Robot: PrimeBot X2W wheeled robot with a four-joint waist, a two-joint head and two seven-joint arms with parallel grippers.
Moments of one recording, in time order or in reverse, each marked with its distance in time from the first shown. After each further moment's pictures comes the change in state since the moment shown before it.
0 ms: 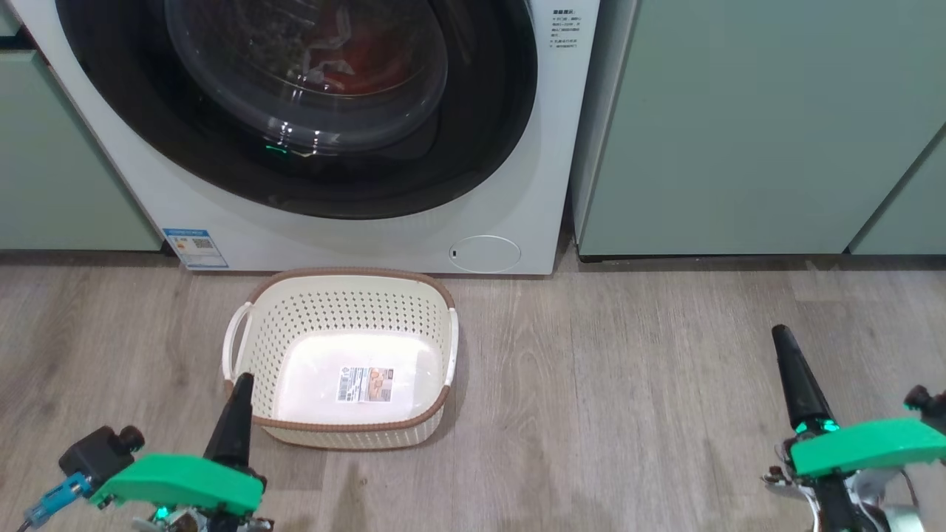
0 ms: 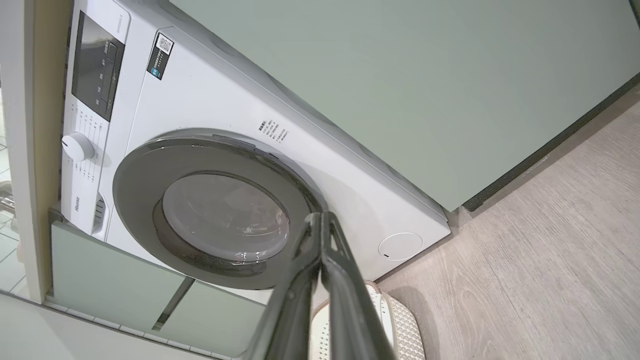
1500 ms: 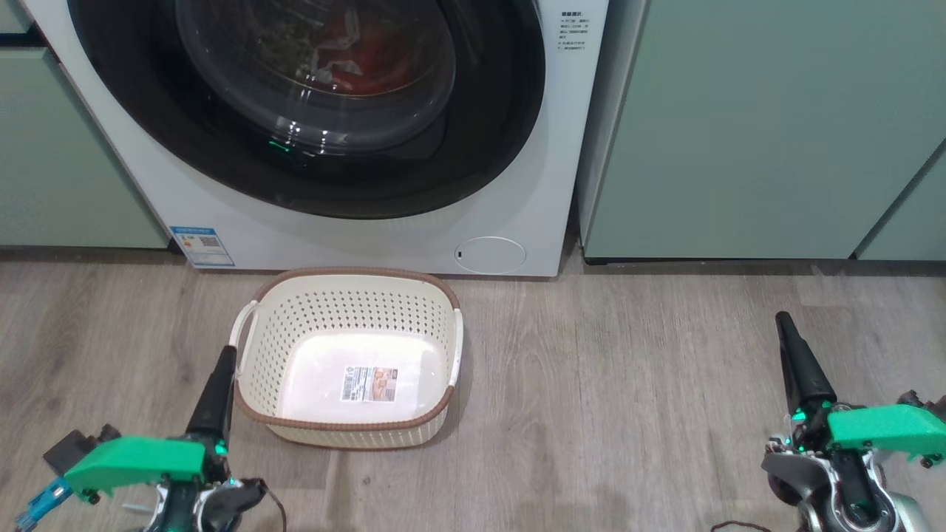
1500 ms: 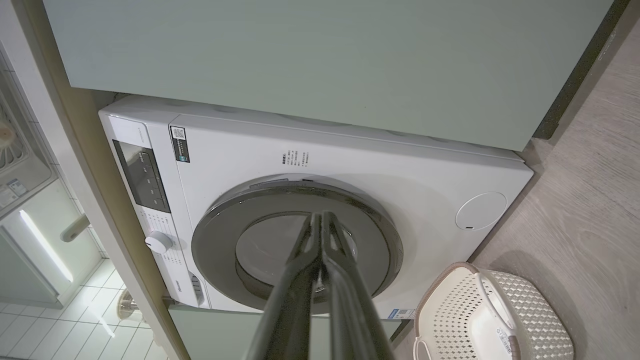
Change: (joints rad) left arm -0.086 -0.039 0.088 0.094 -0.512 -0.067 0.113; right arm -0.094 -0.003 -0.006 0.133 0.503 0.000 0.053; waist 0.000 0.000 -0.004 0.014
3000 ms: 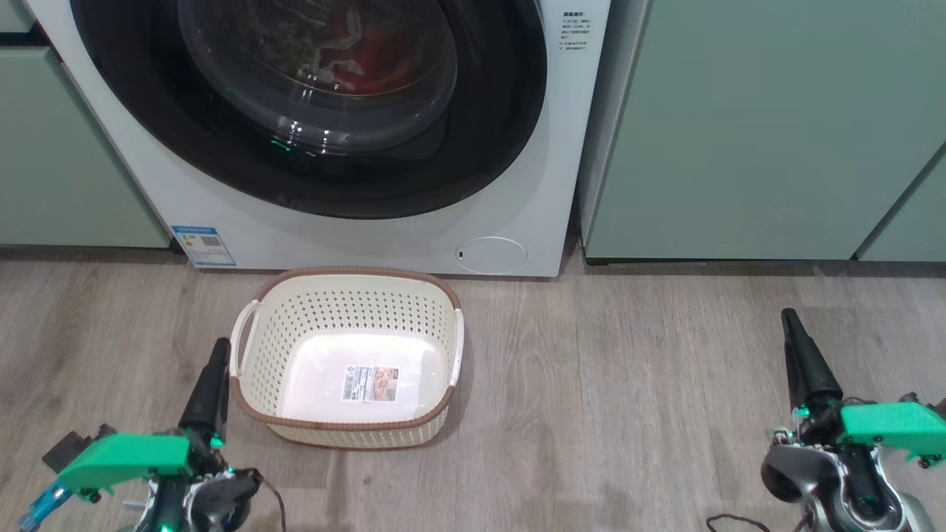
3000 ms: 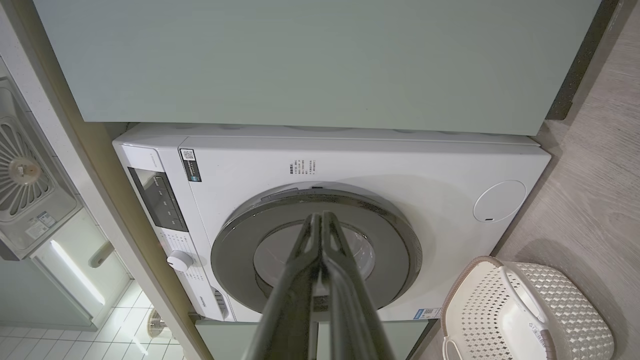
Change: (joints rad) left arm -0.022 -0.015 0.033 0.024 -0.110 -0.017 0.035; right arm -0.022 0.000 -0.016 0.033 0.112 0.000 0.019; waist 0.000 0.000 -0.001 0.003
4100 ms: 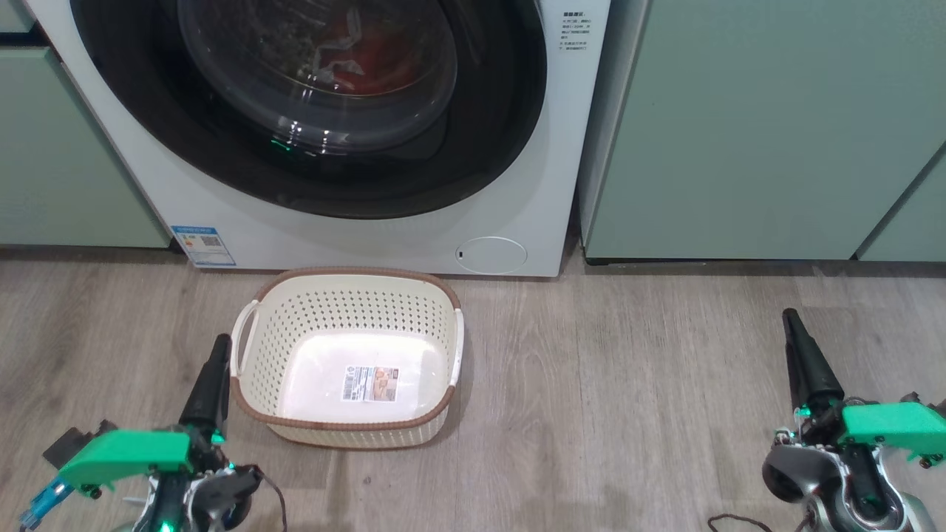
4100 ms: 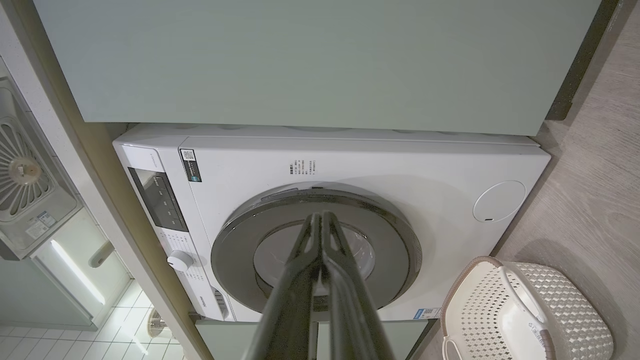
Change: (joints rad) left arm -0.008 -0.006 0.006 0.000 0.003 0.000 0.007; right arm 0.000 0.001 -0.007 0.000 -0.002 0.000 0.008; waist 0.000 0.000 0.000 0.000
